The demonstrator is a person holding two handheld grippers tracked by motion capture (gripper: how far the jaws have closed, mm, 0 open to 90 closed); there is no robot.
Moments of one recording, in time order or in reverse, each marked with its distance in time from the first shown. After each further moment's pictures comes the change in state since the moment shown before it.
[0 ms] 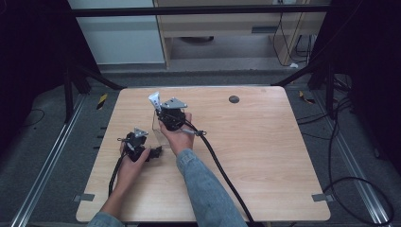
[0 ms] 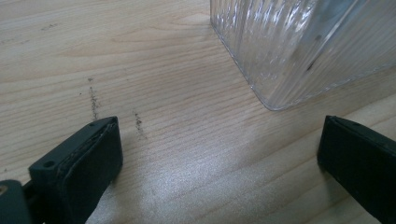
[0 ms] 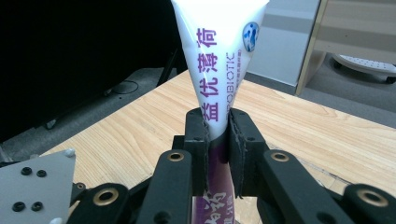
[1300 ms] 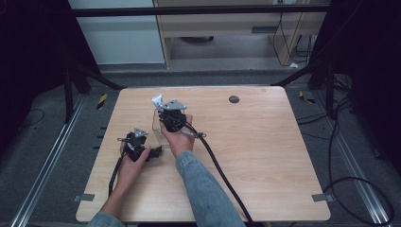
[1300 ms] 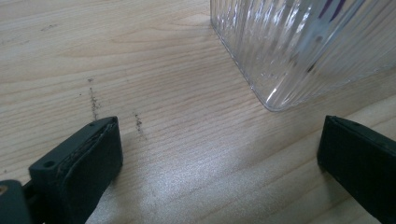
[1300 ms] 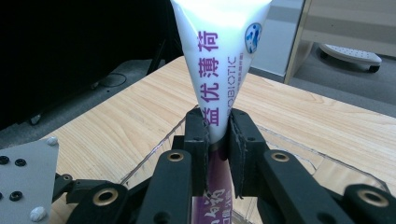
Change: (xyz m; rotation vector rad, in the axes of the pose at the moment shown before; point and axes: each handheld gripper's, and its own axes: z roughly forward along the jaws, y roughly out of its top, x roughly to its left) left arm 0.000 0.000 0.000 0.000 0.001 0.000; right arm 0.001 -0.005 0.000 0.036 -0.052 0.002
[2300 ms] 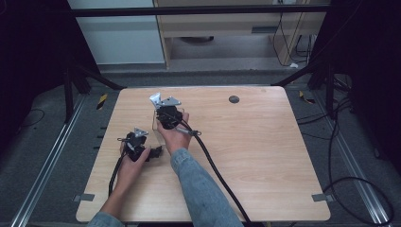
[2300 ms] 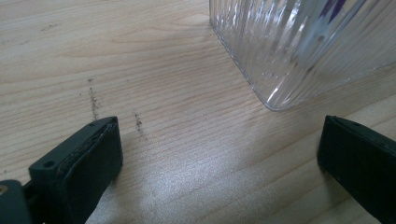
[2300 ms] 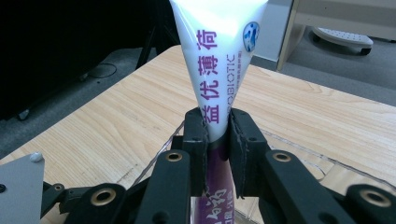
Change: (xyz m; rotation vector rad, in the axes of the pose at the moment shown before) left arm 0.000 0.000 0.000 0.000 0.001 0.001; right arm 0.006 0.009 0.012 0.065 -0.042 0.024
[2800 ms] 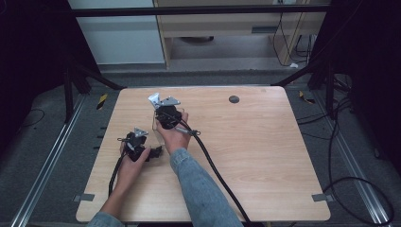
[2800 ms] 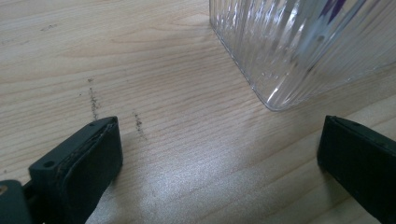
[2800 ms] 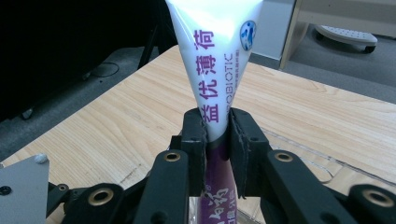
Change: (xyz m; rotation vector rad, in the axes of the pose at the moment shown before) left arm 0.000 0.000 0.000 0.001 -0.001 0.002; right arm 0.002 0.001 0.002 0.005 0.010 0.002
